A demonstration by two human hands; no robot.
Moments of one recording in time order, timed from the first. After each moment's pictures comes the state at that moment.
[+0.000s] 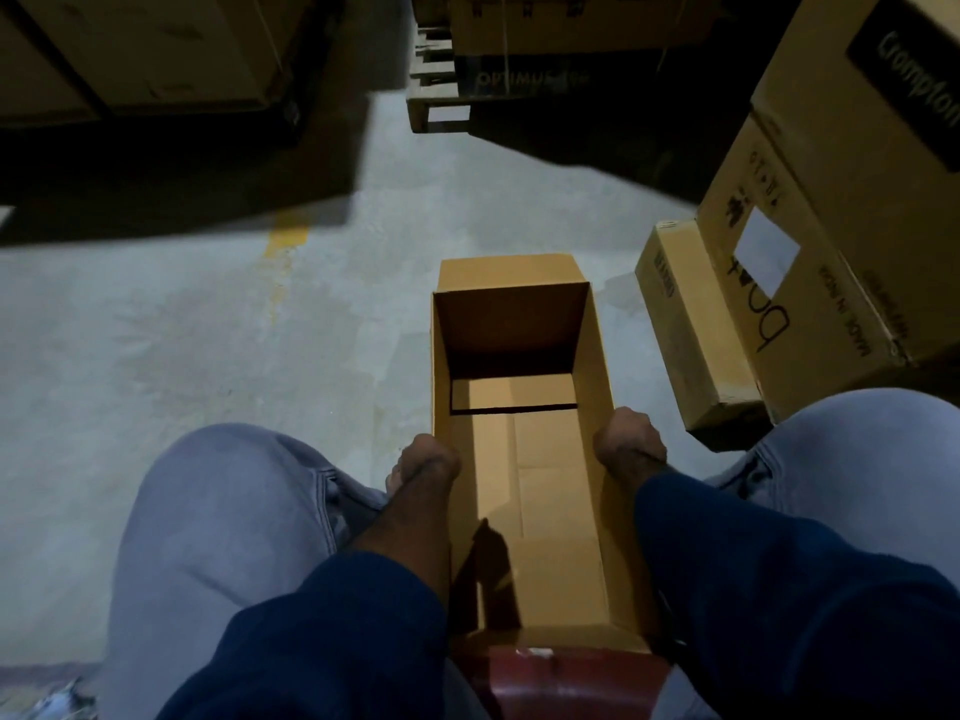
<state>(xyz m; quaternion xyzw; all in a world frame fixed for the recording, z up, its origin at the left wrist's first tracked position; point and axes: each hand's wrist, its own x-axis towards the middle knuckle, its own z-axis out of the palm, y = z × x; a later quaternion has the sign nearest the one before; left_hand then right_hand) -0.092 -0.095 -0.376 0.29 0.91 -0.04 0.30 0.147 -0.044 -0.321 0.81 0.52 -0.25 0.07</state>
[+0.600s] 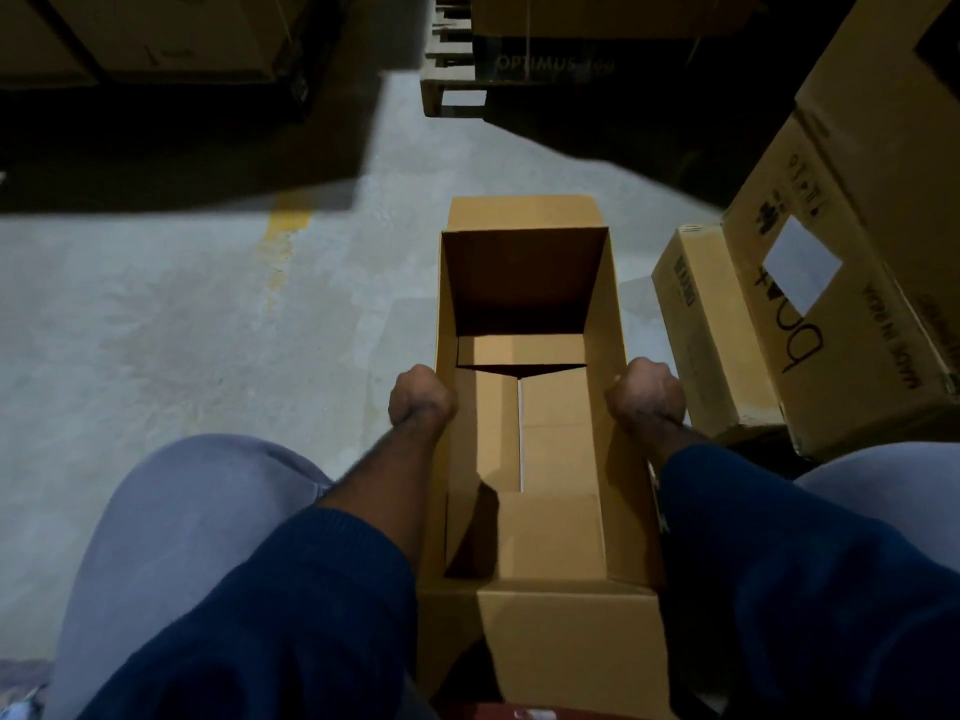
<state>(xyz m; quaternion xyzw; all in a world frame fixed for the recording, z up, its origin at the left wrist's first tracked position) -0.104 -0.022 -0.315 0.37 0.90 0.06 0.22 0.140 0.034 -0.312 0.79 0.60 -0.14 0.03</state>
